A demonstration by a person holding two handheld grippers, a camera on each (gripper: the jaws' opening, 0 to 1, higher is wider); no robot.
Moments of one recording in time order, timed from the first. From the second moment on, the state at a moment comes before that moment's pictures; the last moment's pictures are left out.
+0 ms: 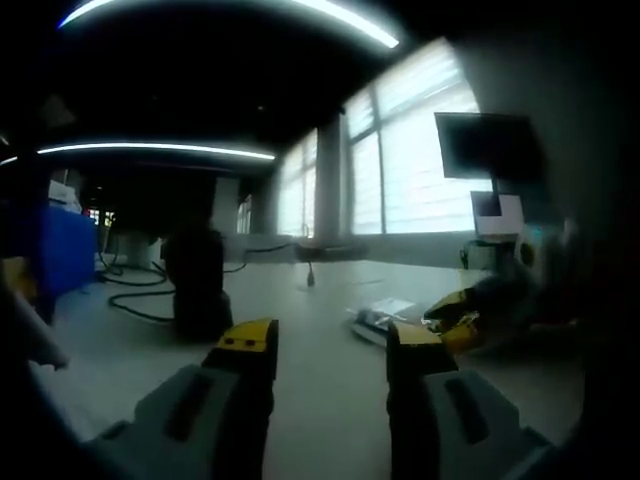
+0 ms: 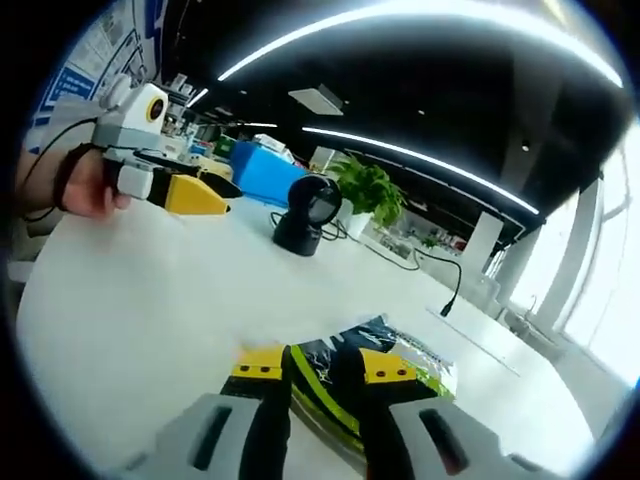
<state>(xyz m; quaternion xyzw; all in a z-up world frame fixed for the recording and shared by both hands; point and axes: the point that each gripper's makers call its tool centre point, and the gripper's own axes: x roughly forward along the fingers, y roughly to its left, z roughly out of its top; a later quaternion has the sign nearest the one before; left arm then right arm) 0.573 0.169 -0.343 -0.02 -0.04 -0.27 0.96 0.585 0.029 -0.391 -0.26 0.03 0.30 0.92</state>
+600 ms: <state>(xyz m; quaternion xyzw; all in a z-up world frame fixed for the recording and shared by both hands) 0.573 0.169 -0.344 -0.02 -0.04 -0.27 0.96 0.585 0.031 -0.401 -0.21 0.08 0.30 0.93</state>
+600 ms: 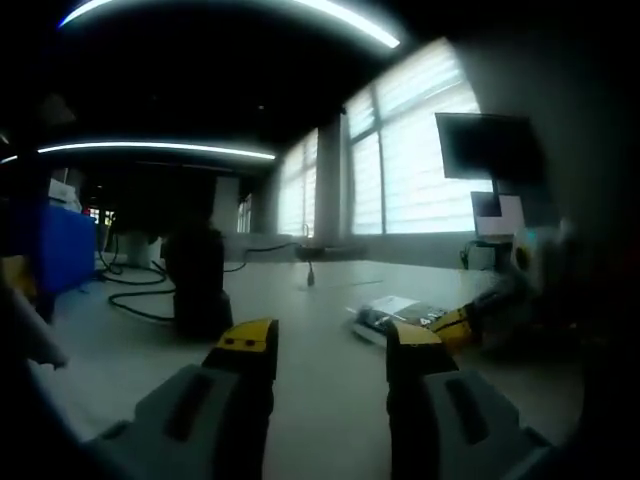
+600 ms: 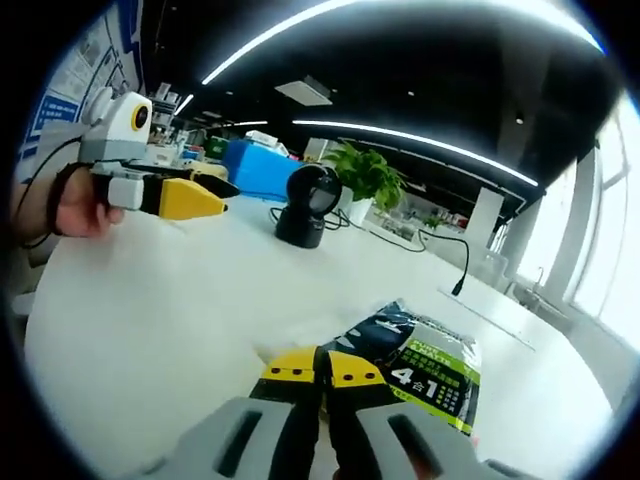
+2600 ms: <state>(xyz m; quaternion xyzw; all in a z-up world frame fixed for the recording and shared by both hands) 0.564 0.162 -0.339 0.01 -0.06 -0.28 0.96 0.584 -0.005 -0.332 0.00 0.05 0.27 0.96</state>
